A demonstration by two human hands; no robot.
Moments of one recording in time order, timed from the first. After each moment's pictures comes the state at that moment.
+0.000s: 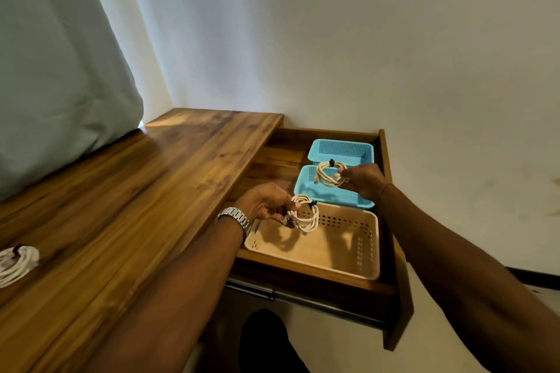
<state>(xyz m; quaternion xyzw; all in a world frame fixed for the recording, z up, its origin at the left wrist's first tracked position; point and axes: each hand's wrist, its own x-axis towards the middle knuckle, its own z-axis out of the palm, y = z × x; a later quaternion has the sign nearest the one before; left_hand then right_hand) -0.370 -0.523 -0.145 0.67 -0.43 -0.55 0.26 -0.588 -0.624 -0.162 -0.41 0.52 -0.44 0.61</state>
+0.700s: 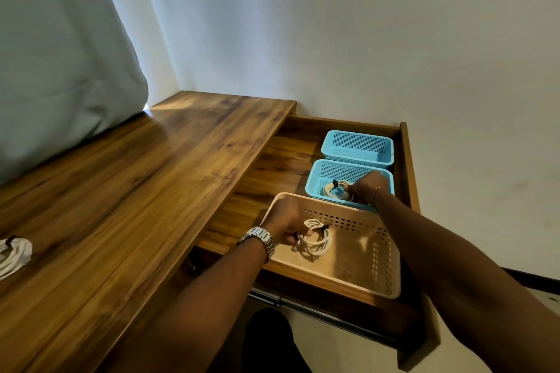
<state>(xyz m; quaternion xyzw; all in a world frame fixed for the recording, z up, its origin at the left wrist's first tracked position) -0.386 -0.520 -0.200 0.76 -0.48 -0.40 0.19 -0.570 -0.683 -0.232 -0.58 0.73 -0.22 0.31</state>
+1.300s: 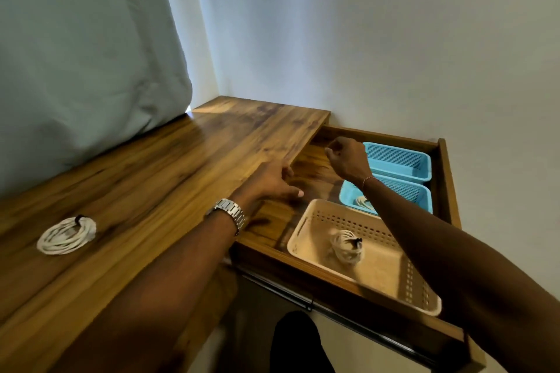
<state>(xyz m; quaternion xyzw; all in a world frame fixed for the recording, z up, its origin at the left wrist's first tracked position) -0.283 -0.490 -0.103 0.73 -0.61 -0.20 0.23 -0.452 -0.638 -0.136 -0.77 0.47 -0.39 0.18</state>
